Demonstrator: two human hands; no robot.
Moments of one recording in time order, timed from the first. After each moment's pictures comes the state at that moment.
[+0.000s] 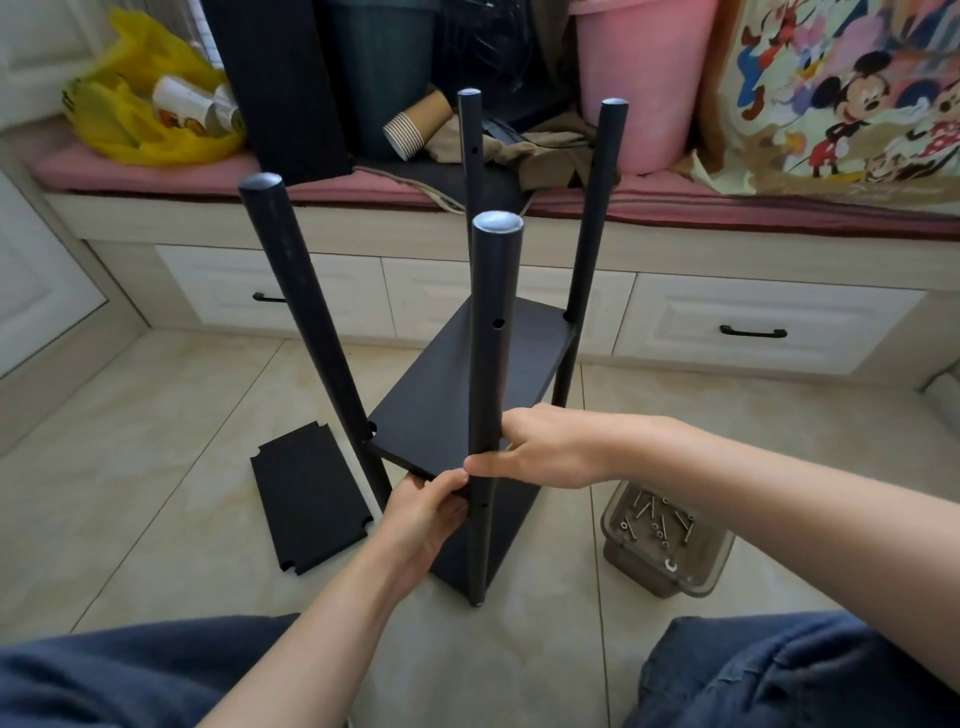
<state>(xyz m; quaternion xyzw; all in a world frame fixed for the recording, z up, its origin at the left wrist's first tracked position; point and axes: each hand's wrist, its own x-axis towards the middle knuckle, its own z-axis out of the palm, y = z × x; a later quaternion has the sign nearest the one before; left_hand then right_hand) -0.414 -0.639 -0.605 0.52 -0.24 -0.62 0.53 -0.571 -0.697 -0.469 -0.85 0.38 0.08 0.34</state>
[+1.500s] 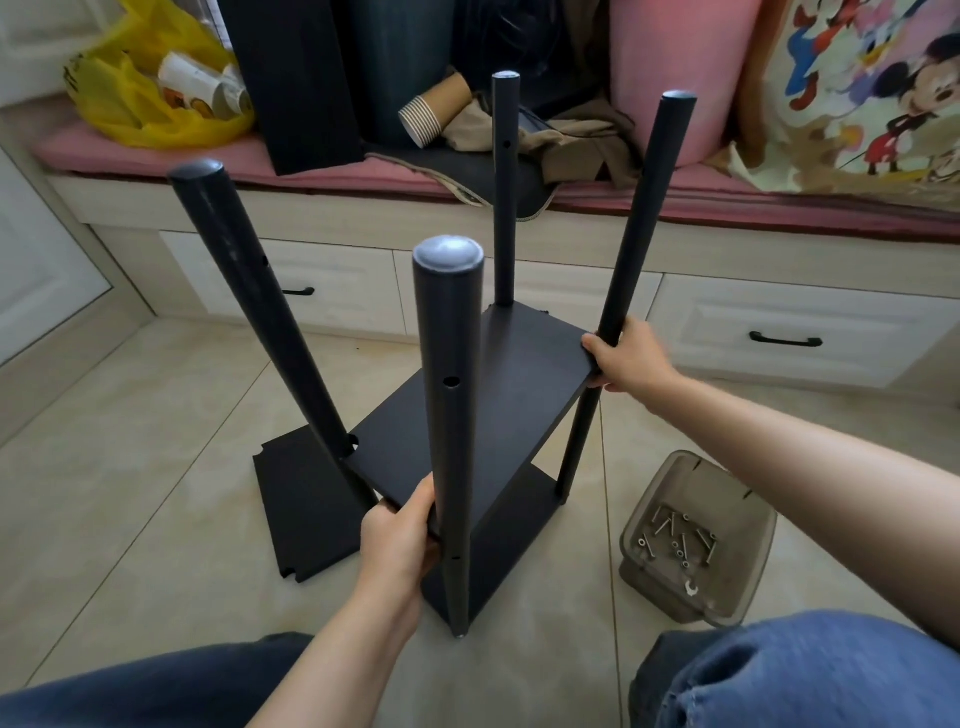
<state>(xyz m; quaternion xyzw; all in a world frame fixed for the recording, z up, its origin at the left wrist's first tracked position) -0.408 -0.633 -0.598 0.62 -0.16 -0.50 0.58 -0.604 -0.849 -0.546 -0.62 0.64 -0.30 0.35</state>
